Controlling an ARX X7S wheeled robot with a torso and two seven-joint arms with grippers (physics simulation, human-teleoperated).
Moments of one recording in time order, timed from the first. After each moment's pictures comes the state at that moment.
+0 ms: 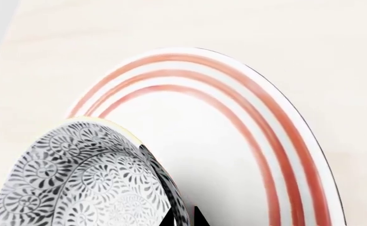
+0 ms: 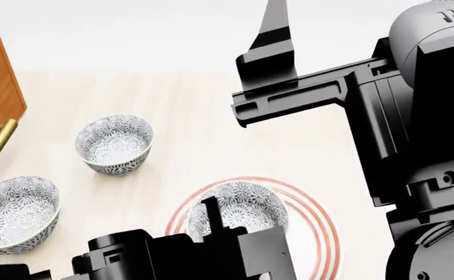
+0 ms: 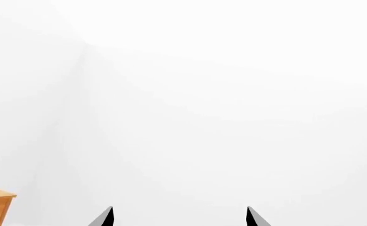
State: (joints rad) left arm -1.22 0.00 1.55 -0.51 -0.65 -0.65 0.14; right arm 0.92 0.54 -0.10 -0.79 0.75 0.91 0.35
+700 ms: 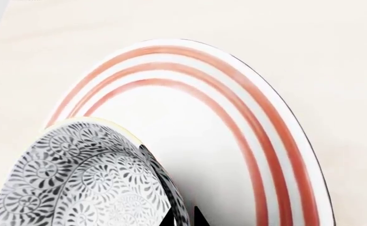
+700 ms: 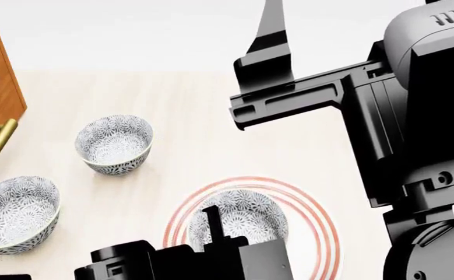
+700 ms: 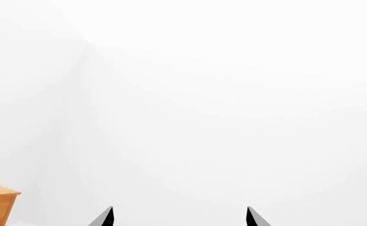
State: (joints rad) left arm -1.19 0.00 1.55 -0.51 -0.61 -0.65 0.14; right arm 0.92 0.55 -0.11 -0.78 0.75 0.89 0.35
